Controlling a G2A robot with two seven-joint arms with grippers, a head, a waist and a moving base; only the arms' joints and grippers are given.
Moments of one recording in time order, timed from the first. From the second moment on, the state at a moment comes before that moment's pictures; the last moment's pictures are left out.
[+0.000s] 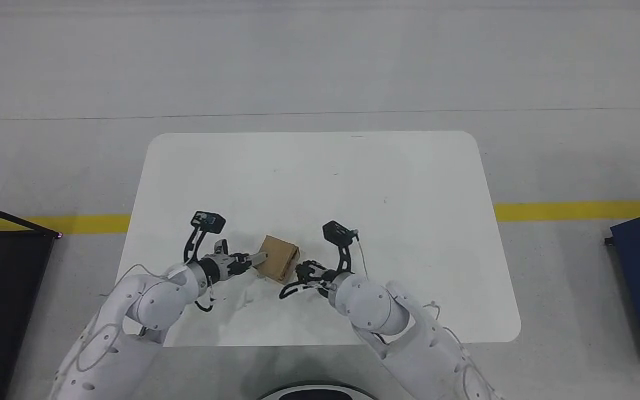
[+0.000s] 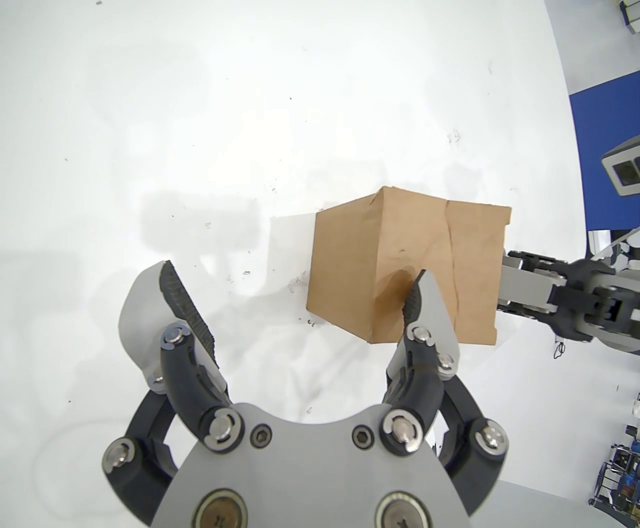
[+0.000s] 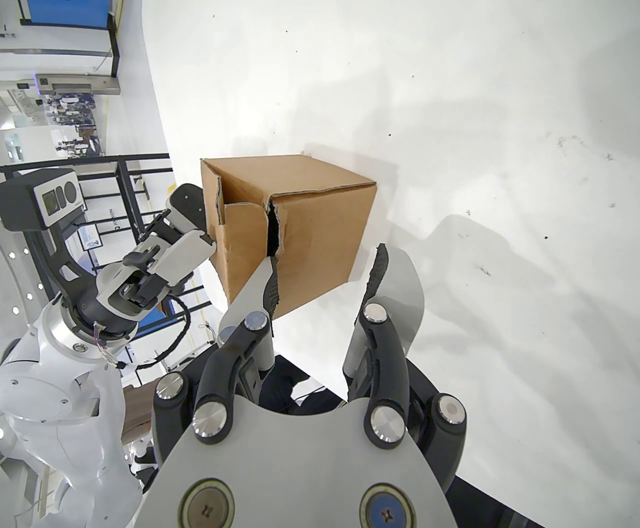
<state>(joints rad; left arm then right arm) 1.44 -1.05 -1.22 -1.75 0.65 -0.06 -0.72 -1.42 -1.25 0.93 -1.85 -0.34 0.59 0.47</state>
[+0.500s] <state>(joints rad) 1.44 -1.05 -1.22 -1.75 0.65 -0.05 -0.72 -1.48 -1.25 0.95 -1.89 -0.34 0.44 0.42</state>
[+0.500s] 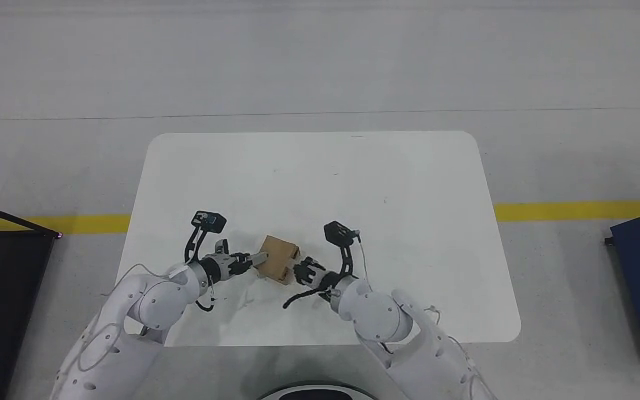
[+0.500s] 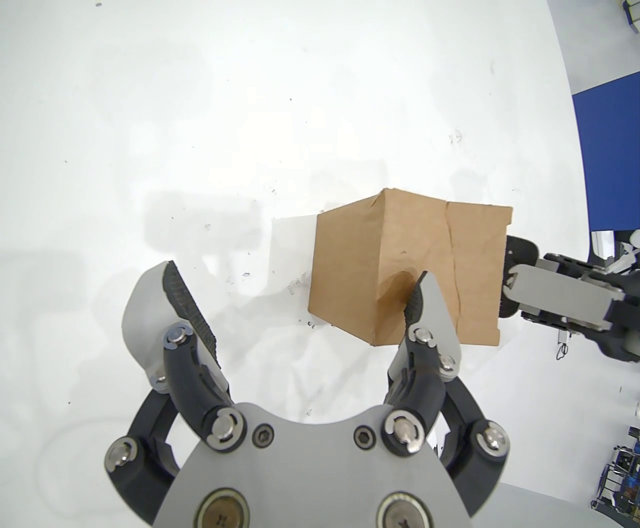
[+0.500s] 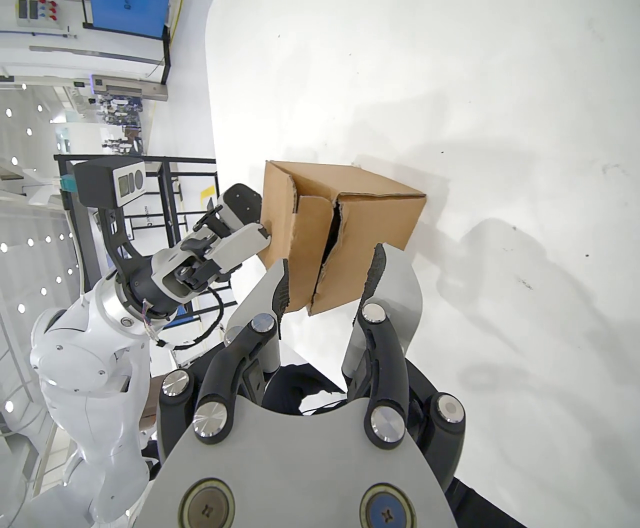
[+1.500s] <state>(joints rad) 1.44 -1.05 -1.22 -1.75 0.65 -0.06 -0.72 -1.39 -1.26 0.94 -1.80 -0.31 0.53 0.51</state>
